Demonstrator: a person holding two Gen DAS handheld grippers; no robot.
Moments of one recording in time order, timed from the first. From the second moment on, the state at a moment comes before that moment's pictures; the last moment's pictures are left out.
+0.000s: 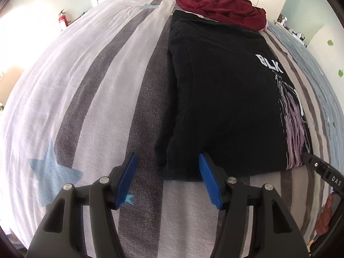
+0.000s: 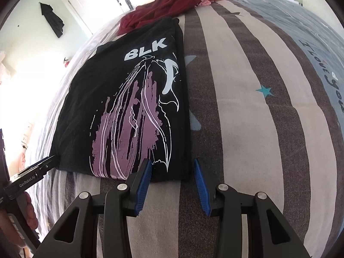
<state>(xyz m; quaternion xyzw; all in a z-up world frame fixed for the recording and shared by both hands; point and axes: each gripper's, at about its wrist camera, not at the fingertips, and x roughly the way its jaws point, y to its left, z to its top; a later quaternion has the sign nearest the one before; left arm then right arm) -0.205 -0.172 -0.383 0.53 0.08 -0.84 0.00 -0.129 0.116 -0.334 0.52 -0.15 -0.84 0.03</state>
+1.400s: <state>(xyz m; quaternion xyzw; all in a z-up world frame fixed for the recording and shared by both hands) -0.150 -0.179 -0.223 0.53 0.09 -0.84 -0.04 -0.093 0.120 -0.198 0.56 -0.20 -0.80 0.06</state>
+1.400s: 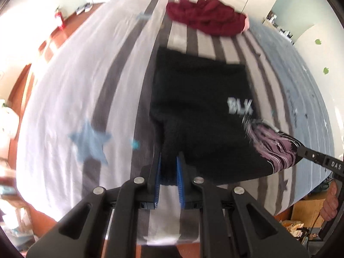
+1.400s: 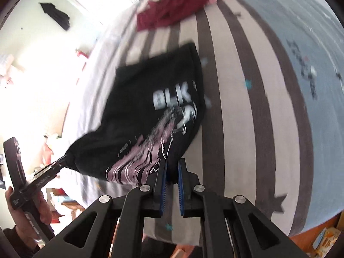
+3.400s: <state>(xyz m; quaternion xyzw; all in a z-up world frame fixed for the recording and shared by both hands) -0.413 -0.180 -0.372 0.51 0.09 -0.85 -0.11 -0.329 0.141 -0.314 0.51 -0.16 -0.84 0.01</state>
